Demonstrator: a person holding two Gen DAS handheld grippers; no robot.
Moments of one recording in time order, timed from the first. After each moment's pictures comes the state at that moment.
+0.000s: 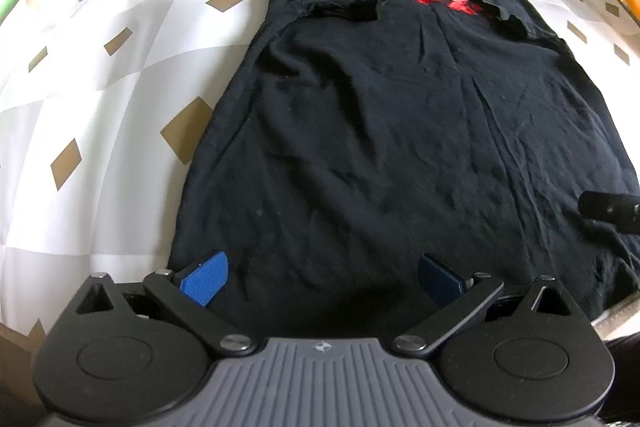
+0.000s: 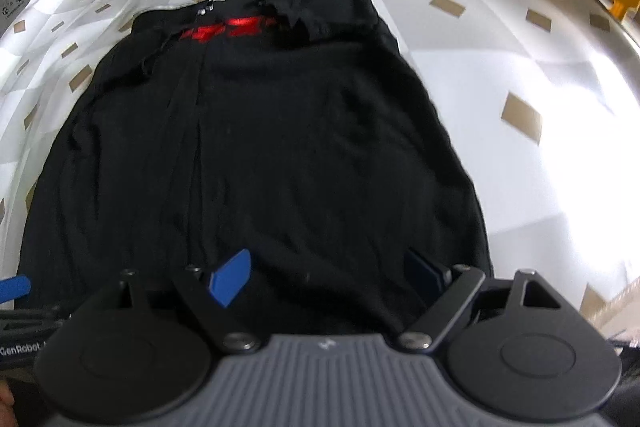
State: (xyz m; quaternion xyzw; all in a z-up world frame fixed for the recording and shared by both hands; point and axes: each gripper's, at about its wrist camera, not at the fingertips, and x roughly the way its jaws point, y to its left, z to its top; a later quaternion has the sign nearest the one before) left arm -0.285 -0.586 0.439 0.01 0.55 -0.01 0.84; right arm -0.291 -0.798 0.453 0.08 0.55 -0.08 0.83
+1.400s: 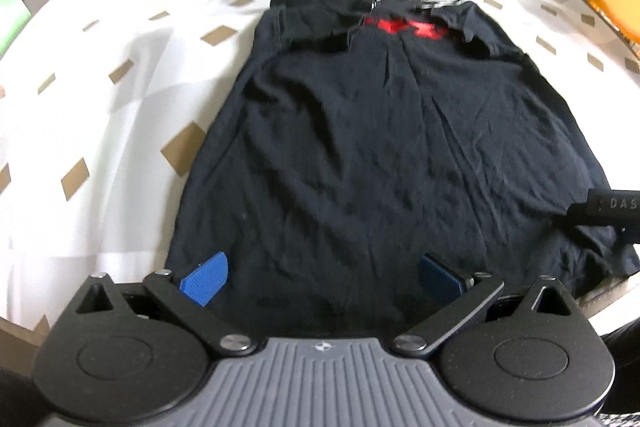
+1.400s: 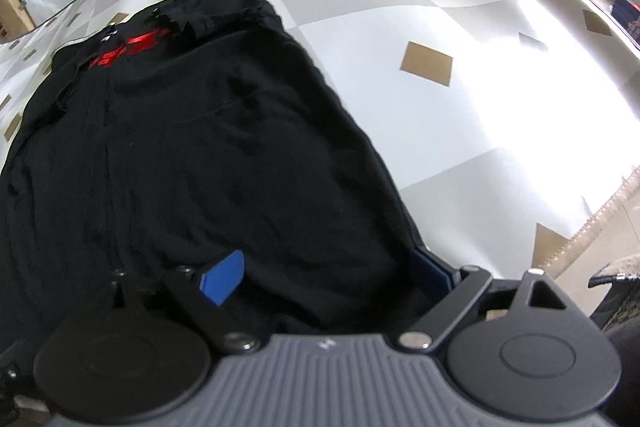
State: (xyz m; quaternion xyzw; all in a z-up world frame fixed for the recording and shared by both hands) left arm -0.312 -0.598 0.470 0.01 0.50 -0.02 0.87; right arm -0.307 -0.845 0.436 0.14 0.53 -0.19 0.81
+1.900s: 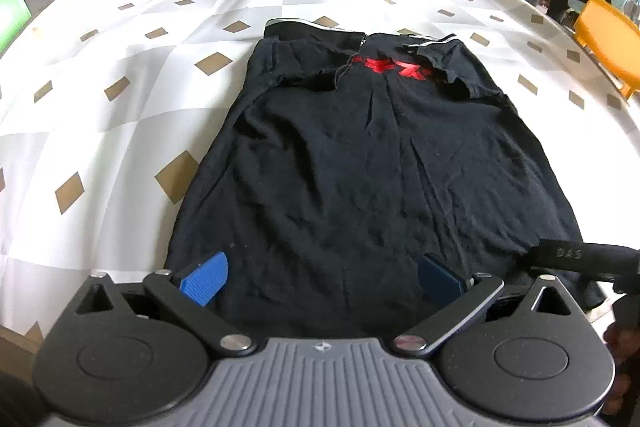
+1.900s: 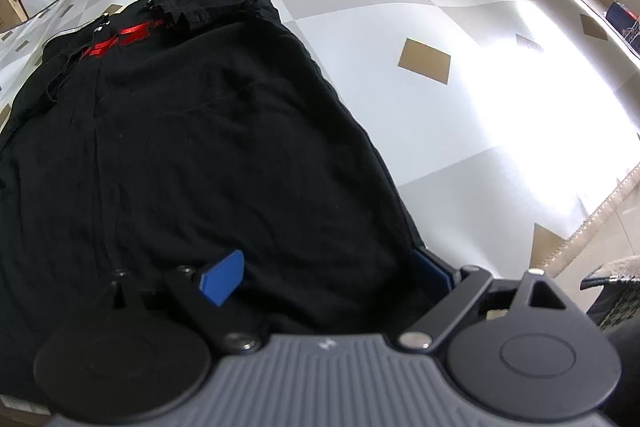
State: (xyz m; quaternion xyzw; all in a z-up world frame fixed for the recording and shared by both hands) left arm -0.310 -0.596 0.494 -0.03 0.48 -0.04 0.88; right arm -0.304 -0.841 0.429 0.12 0.54 -0.19 0.81
